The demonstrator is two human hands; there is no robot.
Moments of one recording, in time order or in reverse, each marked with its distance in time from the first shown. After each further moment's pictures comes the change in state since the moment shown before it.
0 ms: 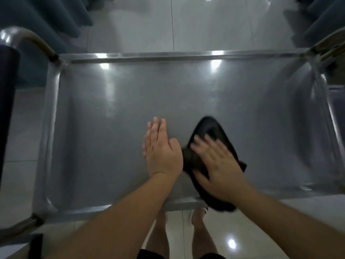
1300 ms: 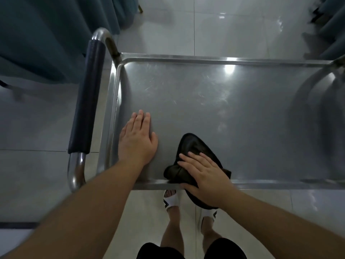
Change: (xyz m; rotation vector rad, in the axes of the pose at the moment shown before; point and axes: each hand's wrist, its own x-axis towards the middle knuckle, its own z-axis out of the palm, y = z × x) left_hand 0.034 -0.179 -0.114 0.421 -0.019 0.162; right_hand 0.014 -0.140 0.057 0.043 -0.105 -0.154
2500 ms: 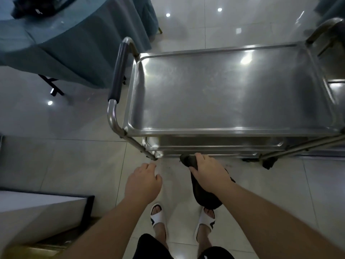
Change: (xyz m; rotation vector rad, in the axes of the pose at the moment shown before) left_hand -0.337 0.041 -0.021 0.046 -0.265 -0.187; right_hand -0.173 -0.102 0.000 0.204 -0.140 0.396
